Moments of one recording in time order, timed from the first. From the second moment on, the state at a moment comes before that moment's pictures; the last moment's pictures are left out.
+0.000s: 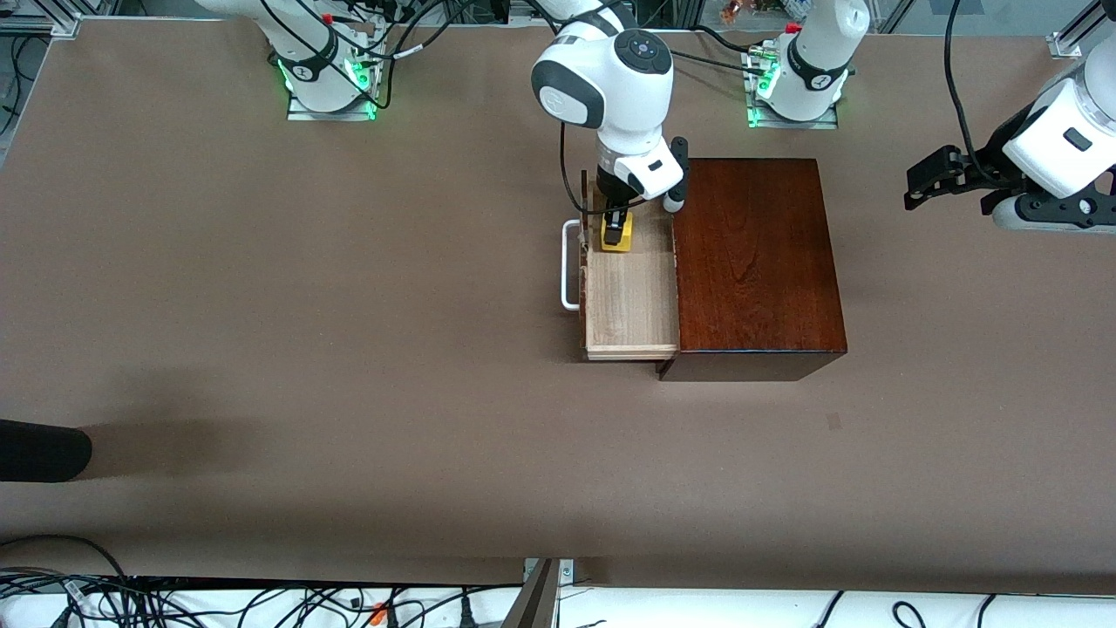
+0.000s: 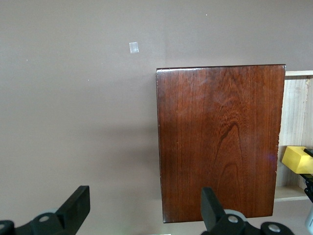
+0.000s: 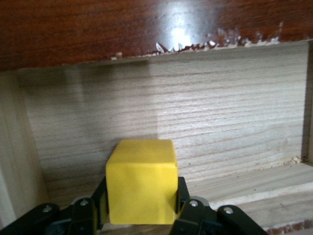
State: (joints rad) left arm -0.10 0.02 0.01 -1.55 -0.04 1.48 -0.07; right arm 0.99 0.70 0.03 -1.30 -0.20 2.06 -0.36
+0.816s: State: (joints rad) left arm -0.10 0.02 0.02 -1.54 -0.04 1.48 -0.07; right arm 0.98 0.73 0.01 -1.30 -0.23 2.12 -0.52
